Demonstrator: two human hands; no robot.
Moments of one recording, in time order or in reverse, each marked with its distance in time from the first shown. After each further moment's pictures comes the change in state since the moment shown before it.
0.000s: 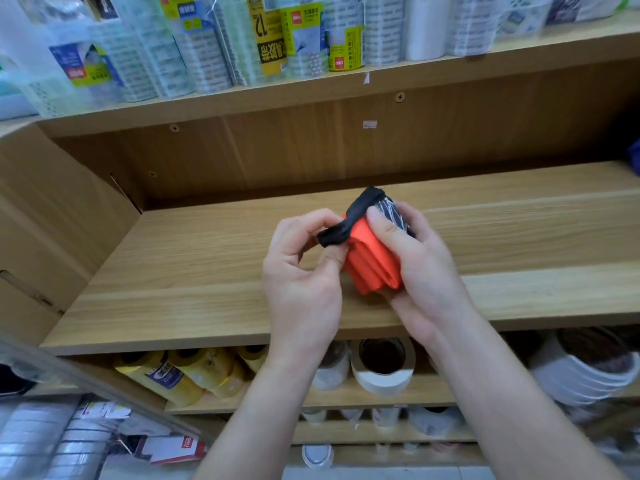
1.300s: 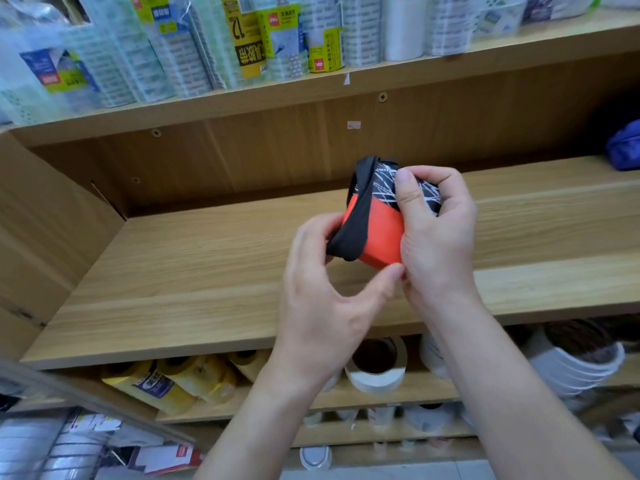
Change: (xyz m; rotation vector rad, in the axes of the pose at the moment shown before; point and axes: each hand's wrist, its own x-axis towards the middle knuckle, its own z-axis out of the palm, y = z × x) left_hand -0.011 0.005 0.010 0.265 -0.207 0.159; right_hand 0.022 -0.012 -0.010 -0.226 0.205 -0.626
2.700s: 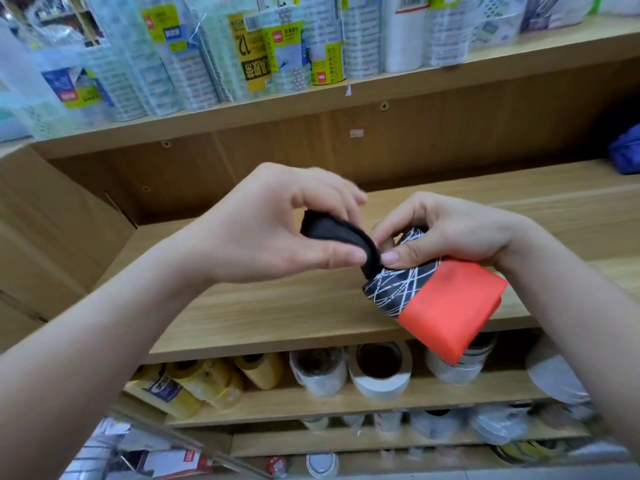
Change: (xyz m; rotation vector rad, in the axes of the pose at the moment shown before) left_hand 0.093 0.030 -0.074 0.182 -0.718 0.425; right_hand 0.061 -0.030 -0.038 -0.311 -1.345 0.267
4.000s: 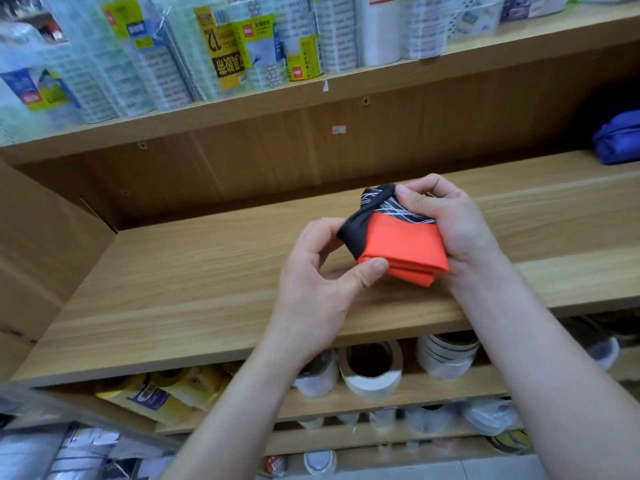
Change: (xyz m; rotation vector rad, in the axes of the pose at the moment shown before) left_hand -0.005 -0.001 0.117 -0.638 0.559 -0.401; right_hand 0.003 0.028 0.019 0.735 0.973 -0.055
